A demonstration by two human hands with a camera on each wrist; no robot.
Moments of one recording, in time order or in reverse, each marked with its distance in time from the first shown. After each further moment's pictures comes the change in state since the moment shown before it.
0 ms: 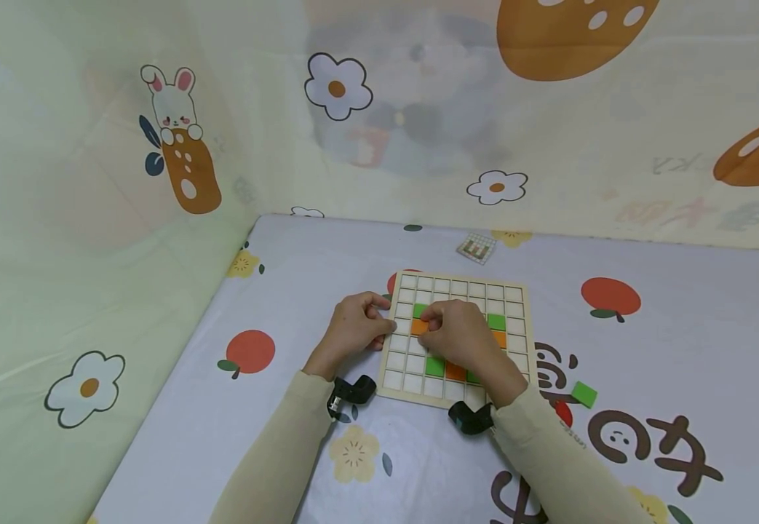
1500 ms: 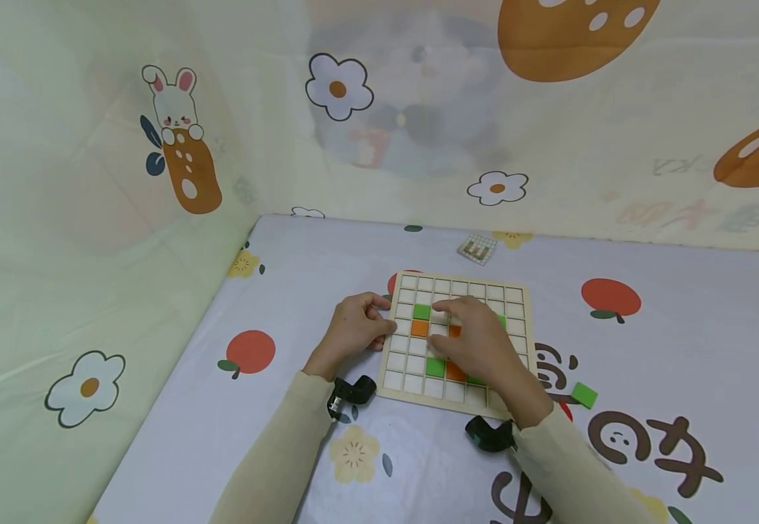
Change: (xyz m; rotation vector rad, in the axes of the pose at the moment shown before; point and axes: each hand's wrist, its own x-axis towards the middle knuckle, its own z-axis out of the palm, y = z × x) left_hand 0.000 -0.001 0.000 0.005 0.006 0.007; right_hand -0.024 0.007 -0.011 -0.027 0.105 -0.082
